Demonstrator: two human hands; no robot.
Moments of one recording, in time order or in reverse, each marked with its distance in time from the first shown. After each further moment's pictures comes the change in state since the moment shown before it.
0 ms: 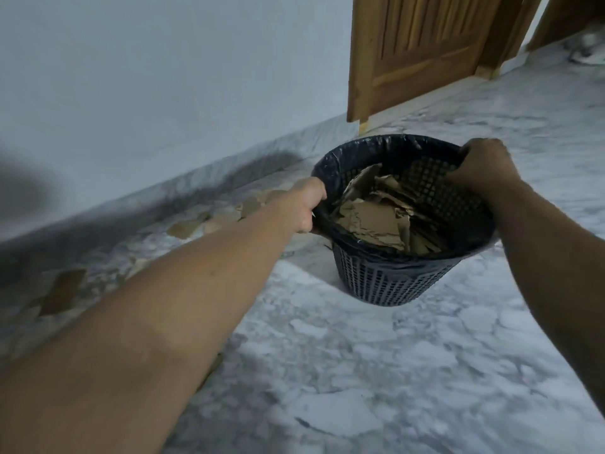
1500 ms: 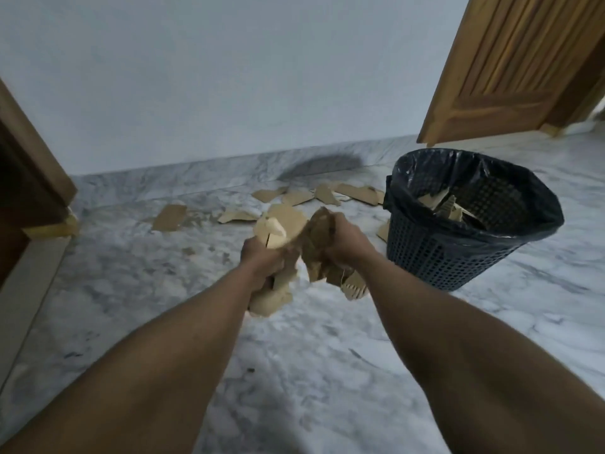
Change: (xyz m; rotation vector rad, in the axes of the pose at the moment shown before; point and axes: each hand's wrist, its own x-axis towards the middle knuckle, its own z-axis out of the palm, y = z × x) left_hand -0.137 -0.219 -0.204 0.119 0.552 0.133; right_hand -0.287 -0.219 0.132 0.226 -0.504 -0.432
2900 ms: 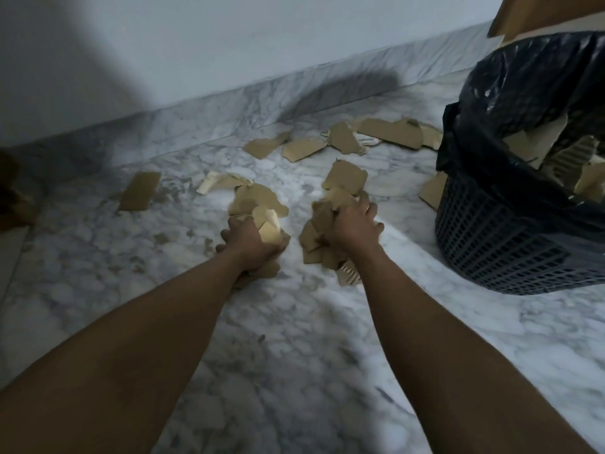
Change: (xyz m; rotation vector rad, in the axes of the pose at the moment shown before) left_hand 0.181 -0.056 0.058 0.765 -0.014 0.011; right_hand 0.148 0.081 0.108 -0.108 -0.029 0.235
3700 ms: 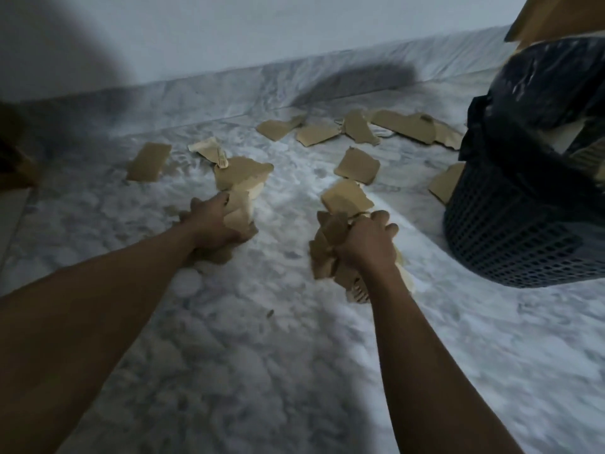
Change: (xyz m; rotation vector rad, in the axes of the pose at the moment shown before) left_hand 0.010 -0.086 -0.046 0.061 -0.065 0.085; right_hand -0.060 0.003 0.009 -0.016 -0.033 0.102
